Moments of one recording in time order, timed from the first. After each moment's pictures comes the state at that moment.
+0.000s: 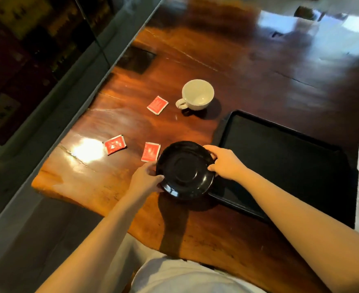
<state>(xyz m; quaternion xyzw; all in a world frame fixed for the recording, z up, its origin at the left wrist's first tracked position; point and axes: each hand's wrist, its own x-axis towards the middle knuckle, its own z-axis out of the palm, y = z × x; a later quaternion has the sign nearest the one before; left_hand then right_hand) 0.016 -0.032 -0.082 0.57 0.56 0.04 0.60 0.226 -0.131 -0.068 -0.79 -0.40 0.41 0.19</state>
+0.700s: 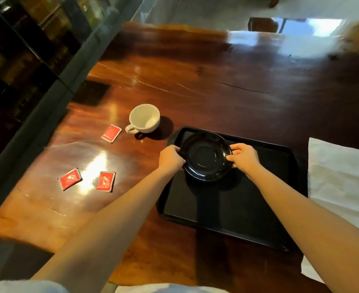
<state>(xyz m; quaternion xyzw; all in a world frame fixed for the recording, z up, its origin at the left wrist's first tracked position) 0.248 -0.078 -0.071 0.70 0.51 -0.02 0.50 0.399 -0.230 -0.083 -0.86 -0.09 0.34 0.37</state>
